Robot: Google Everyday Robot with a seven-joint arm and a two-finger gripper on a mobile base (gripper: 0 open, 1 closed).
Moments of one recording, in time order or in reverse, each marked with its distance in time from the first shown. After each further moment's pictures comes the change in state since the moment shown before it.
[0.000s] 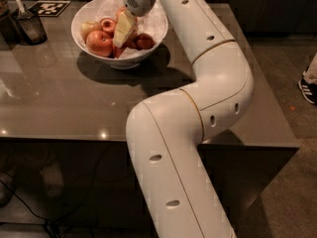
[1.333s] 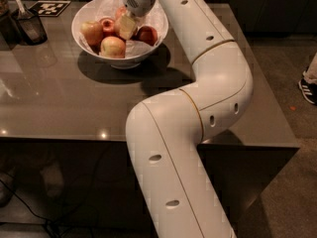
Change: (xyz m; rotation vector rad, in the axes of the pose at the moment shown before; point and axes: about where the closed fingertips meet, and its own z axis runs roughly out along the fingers) arm 0.000 0.000 0.000 0.000 0.000 0.000
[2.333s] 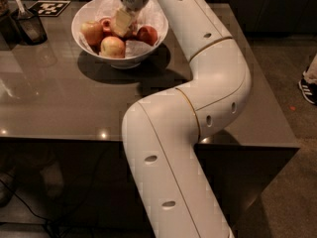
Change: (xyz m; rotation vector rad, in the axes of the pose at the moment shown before) arm -0.021 0.000 -0.013 0.035 -0.041 -0.050
